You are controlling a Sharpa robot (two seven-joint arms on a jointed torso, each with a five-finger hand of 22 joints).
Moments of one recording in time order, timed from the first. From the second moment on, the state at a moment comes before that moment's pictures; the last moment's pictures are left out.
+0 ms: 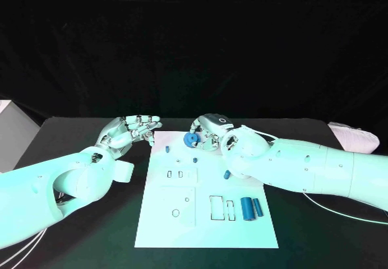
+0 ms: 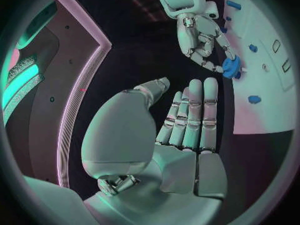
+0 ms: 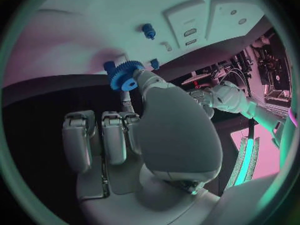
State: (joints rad) left arm 1.20 -0.91 -0.03 1.59 -0.06 -0.28 0.46; left_hand 1.36 -0.19 0.51 0.08 0.18 0.87 0.22 0.21 0.14 1.05 0.16 0.09 0.07 0.98 0.08 0.94 0.54 0.17 0.90 0.18 1.03 0.63; right arm 1.29 -0.56 -0.15 1.37 -1.56 -0.52 -0.30; right_hand 1.48 -0.22 0.32 0.28 0.30 0.98 0.15 0.22 0.37 1.47 0.06 1.56 1.31 1.47 -0.01 1.54 1.31 0.02 1.47 0.09 1.54 1.31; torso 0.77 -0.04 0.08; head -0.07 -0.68
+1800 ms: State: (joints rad) left arm 1.20 -0.91 -0.03 1.59 -0.06 -0.28 0.46; left_hand 1.36 -0.19 0.51 0.08 0.18 0.86 0.22 0.21 0.14 1.05 0.16 0.09 0.07 0.98 0.08 0.94 0.54 0.17 0.89 0.18 1.04 0.63; right arm 1.25 -0.51 -0.15 1.29 -1.55 -0.47 -0.29; right_hand 1.20 -0.19 0.19 0.29 0.29 0.92 0.16 0.16 0.34 1.47 0.07 1.54 1.31 1.46 0.00 1.55 1.31 0.02 1.47 0.10 1.54 1.31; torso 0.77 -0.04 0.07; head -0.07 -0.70
